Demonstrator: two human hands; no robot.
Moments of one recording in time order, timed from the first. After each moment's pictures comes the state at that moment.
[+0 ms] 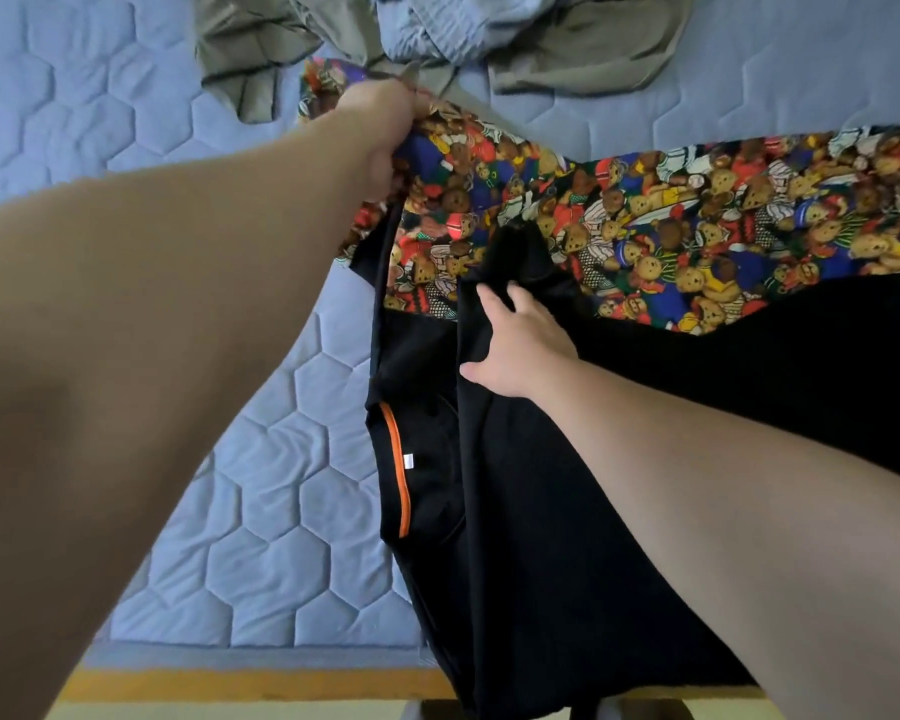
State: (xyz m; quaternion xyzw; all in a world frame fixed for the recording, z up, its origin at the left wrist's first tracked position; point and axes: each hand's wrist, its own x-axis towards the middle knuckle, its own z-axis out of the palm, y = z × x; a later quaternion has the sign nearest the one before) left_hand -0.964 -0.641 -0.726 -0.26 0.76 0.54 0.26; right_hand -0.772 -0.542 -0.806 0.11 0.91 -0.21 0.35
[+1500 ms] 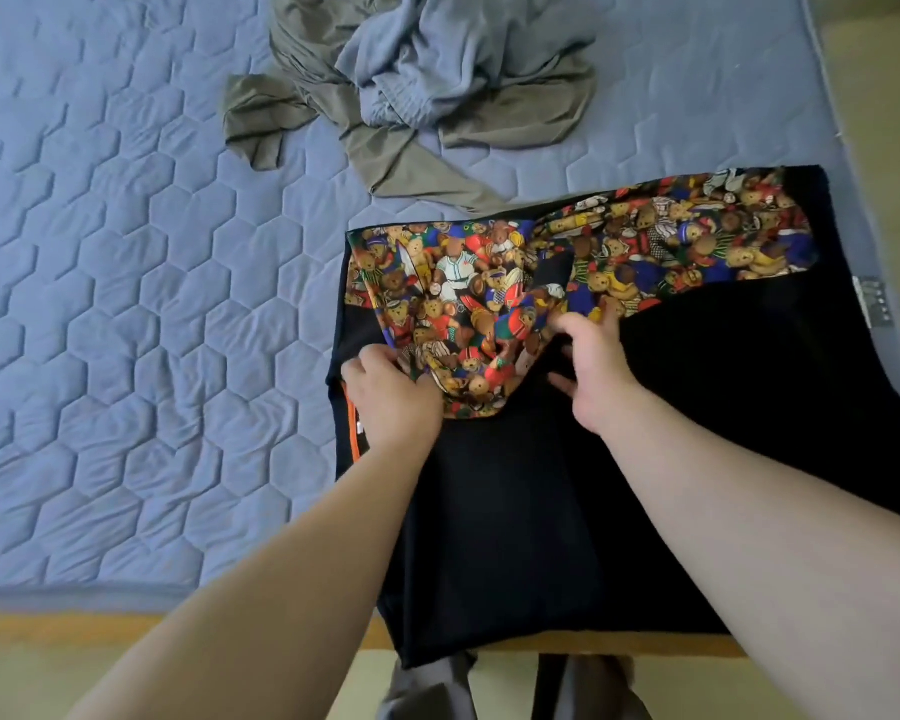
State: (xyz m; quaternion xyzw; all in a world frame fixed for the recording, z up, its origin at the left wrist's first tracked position) left_hand -0.672 -0.633 -0.754 -0.23 0.90 0.35 0.10; right_hand -0.669 -0.436 -0.751 0.48 0.53 -0.69 0.12
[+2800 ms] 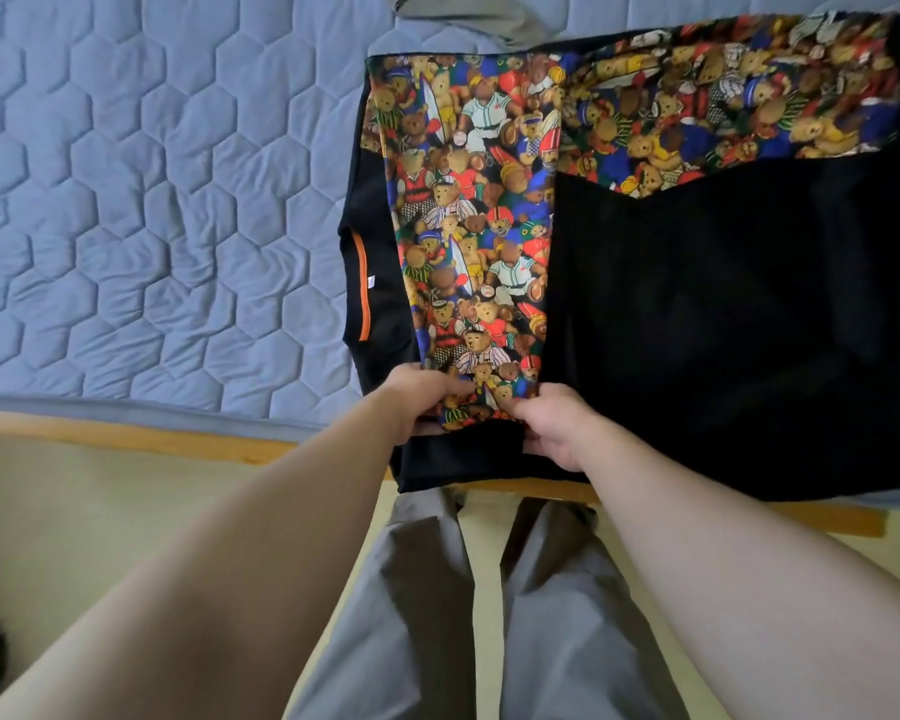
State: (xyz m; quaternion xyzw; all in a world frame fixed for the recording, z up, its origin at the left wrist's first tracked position) left_hand -0.559 -0.667 -0.765 -0.40 0.65 0.43 0.48; right_hand -0.504 -0.498 -0.796 0.46 0.54 -0.55 0.45
